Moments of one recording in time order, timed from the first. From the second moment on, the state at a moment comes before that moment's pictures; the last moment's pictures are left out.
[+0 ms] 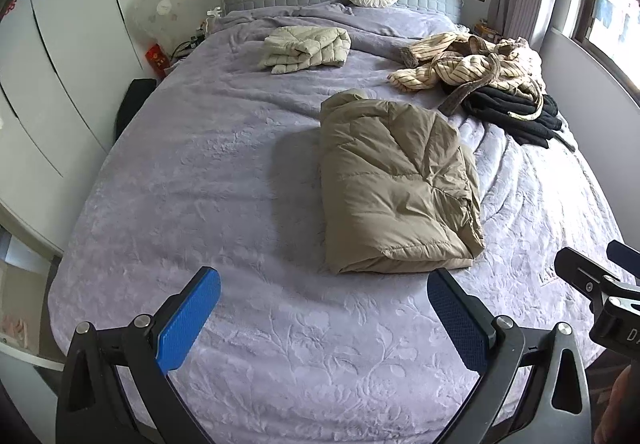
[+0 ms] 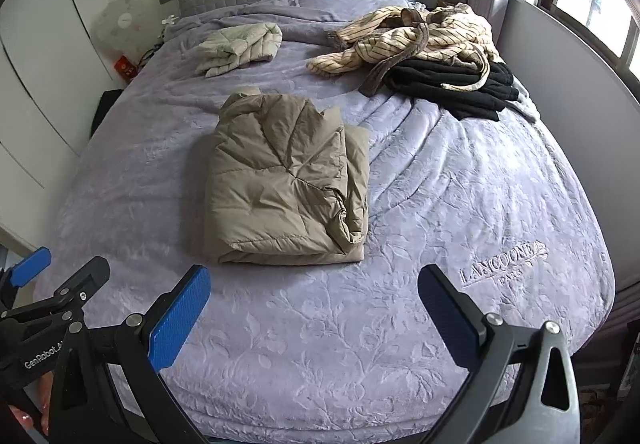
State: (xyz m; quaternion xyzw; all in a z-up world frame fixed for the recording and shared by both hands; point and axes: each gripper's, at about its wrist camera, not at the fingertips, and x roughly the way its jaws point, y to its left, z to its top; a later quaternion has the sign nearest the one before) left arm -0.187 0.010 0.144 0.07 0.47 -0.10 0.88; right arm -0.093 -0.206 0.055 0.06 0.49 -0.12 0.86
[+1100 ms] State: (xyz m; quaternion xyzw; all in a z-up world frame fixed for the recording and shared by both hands) left arm -0.186 0.007 0.141 0.06 0.47 -0.09 0.88; right arm -0.092 -0.210 0.057 0.06 0.49 -0.12 0.86
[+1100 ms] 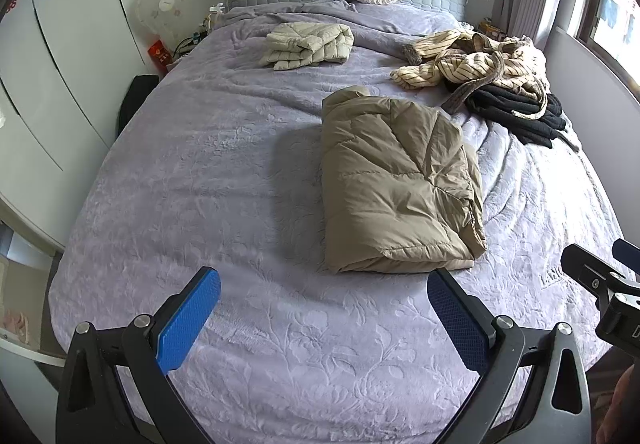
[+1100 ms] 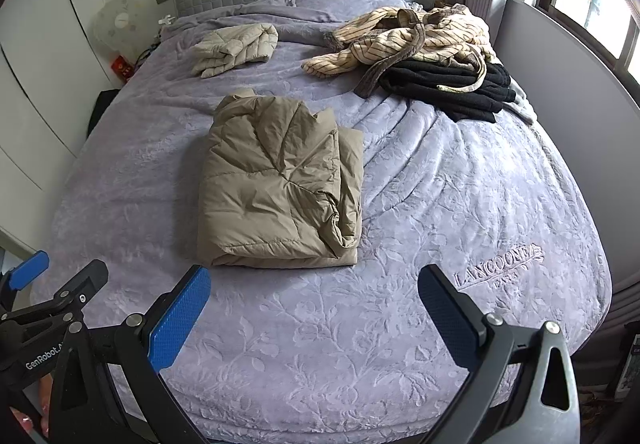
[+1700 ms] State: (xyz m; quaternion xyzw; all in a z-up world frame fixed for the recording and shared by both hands) left arm -0.184 0.007 0.142 0.06 0.47 -0.10 0.87; right arm -0.092 -0.209 0.057 0.06 0.49 -0.12 0.86
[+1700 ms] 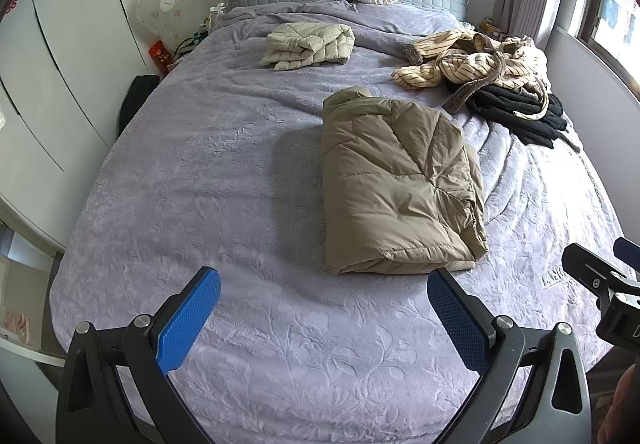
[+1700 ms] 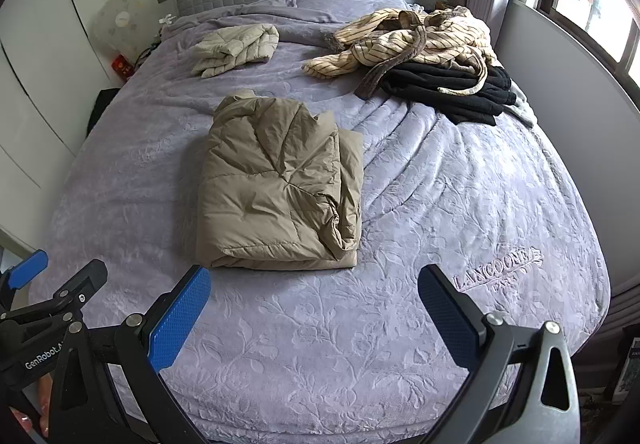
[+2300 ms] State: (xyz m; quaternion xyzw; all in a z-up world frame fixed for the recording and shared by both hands) left arm -0.183 0.007 0.142 0.06 0.47 -0.10 0.87; right arm -0.092 -0.208 0.056 0.06 0.49 -0.12 0.86
